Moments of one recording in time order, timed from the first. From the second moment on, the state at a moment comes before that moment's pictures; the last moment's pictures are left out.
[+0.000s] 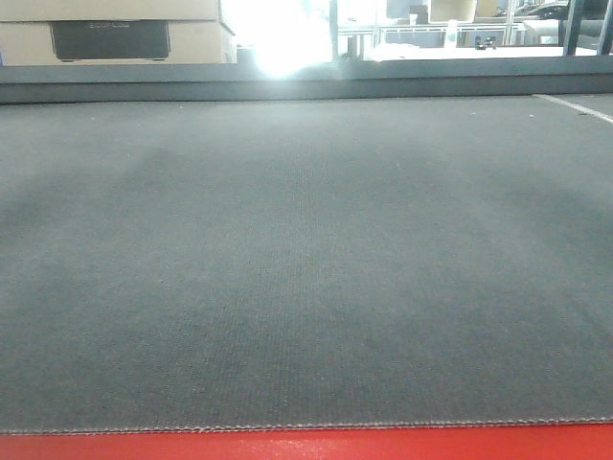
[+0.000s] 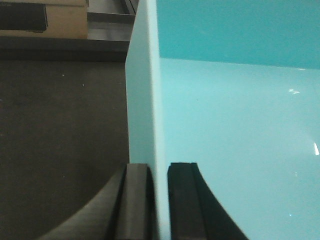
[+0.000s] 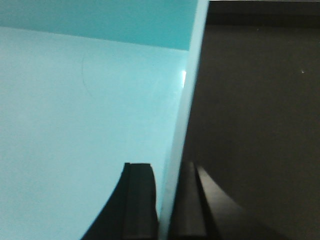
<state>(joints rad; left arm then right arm) -0.22 1.37 -1.56 -0.09 0.62 -0.06 0.26 1.49 -1.76 0.07 0.85 0.13</state>
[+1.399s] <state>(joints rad) -0.22 1.37 -1.52 -0.09 0.78 -0.06 0.26 1.49 -1.67 0.08 0.94 0.13</state>
